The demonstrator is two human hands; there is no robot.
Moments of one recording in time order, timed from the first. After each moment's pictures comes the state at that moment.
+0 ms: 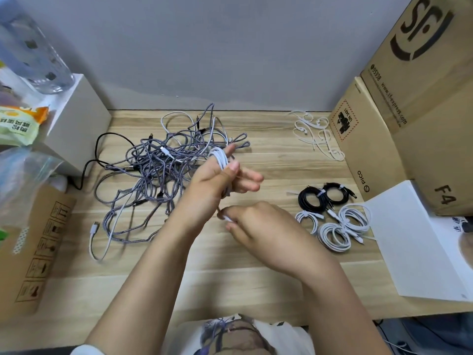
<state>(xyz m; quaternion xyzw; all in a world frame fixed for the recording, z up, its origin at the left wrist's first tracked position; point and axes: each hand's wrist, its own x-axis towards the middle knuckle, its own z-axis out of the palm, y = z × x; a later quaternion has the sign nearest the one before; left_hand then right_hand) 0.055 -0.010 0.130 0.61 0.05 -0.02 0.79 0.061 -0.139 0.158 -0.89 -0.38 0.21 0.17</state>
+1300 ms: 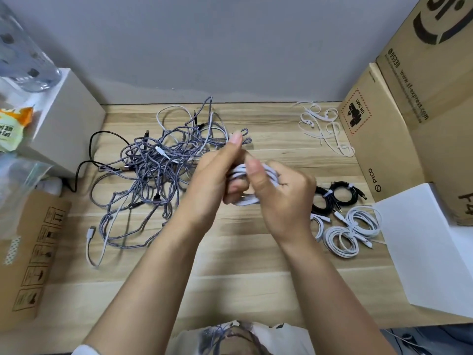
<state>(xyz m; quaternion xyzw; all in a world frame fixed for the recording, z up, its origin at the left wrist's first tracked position) 0.090 -0.024 0.146 0.62 0.09 -0.02 0.78 0.109 -0.128 0.124 -0.81 -0.14 -0.13 0.55</state>
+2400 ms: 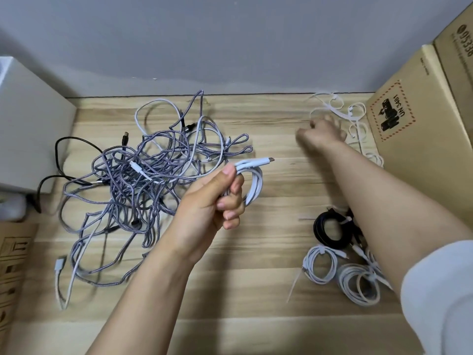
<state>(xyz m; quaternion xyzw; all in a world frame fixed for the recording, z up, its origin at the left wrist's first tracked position) 0.159 -0.011 0.090 0.46 0.21 -0.11 0.86 0.385 -0.172 -0.022 -0.97 0.03 0.20 0.16</state>
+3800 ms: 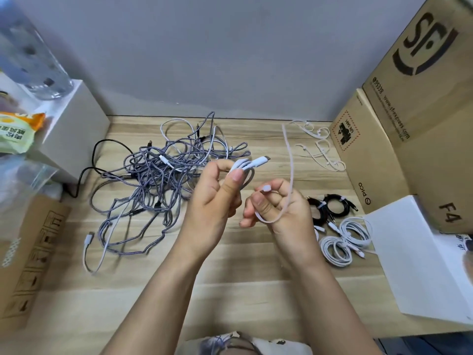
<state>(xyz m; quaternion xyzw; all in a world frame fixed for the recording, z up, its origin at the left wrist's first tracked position) 0.057 -0.023 0.136 0.61 0.07 0.10 0.78 0.082 -0.138 0.130 -0.57 -0.06 0.17 0.80</state>
